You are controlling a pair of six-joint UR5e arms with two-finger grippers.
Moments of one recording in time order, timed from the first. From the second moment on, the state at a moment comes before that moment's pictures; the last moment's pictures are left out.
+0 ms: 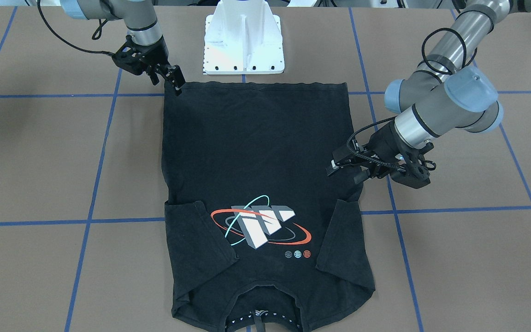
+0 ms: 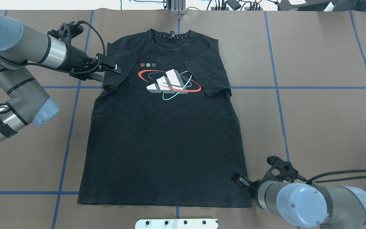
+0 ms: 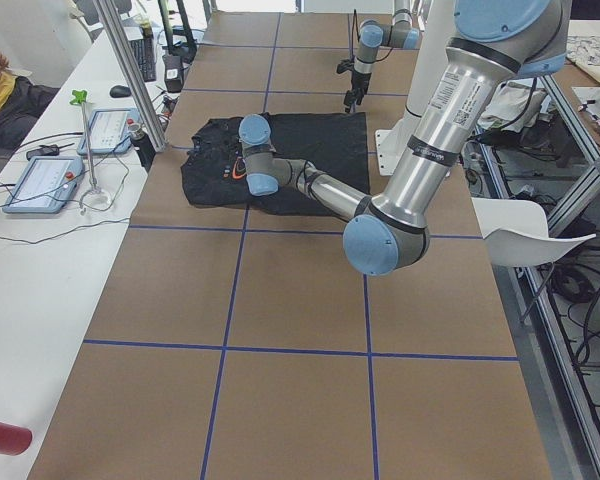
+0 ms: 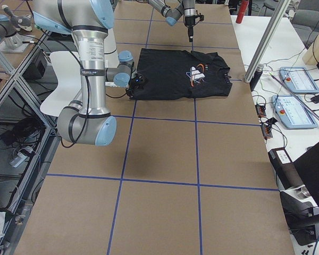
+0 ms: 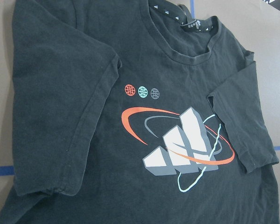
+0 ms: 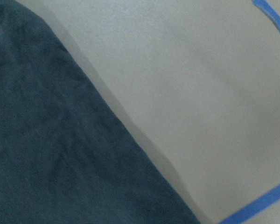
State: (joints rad) left arm -0.88 -2.04 -1.46 -2.53 -2.27 -1.35; right arm 0.09 -1.51 2.12 -1.34 1.51 2.12
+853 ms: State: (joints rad) left arm -0.85 -2.03 -1.46 -2.53 -2.23 -1.35; right arm 0.01 -1.56 2.13 -1.34 1.46 2.15
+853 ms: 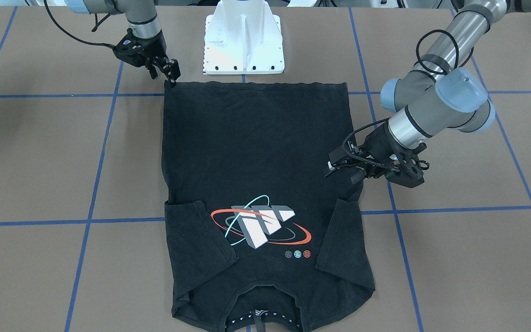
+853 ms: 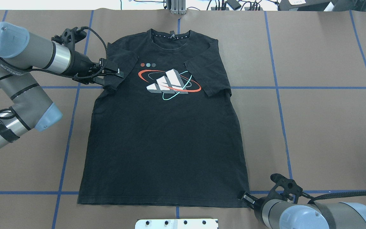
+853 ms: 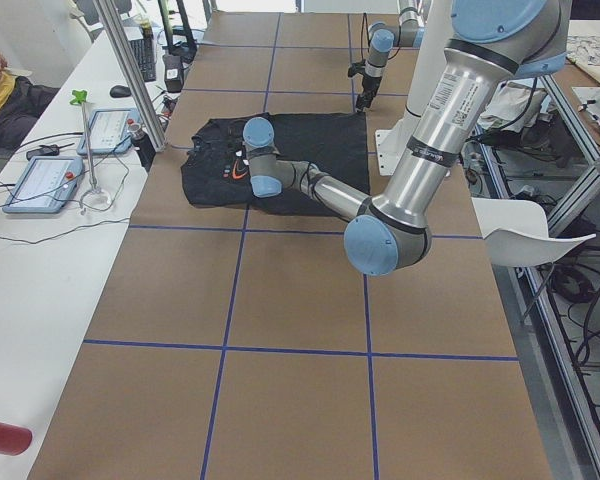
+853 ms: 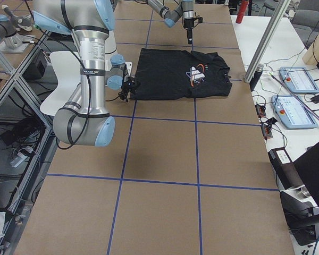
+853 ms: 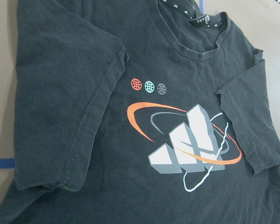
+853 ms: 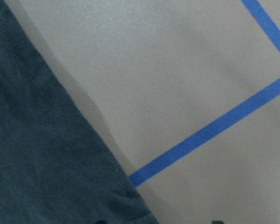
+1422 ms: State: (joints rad) left arm -0.85 -2.03 -1.46 -2.53 -2.22 -1.35; right arm 0.00 -1.56 2.12 -1.34 1.46 2.16
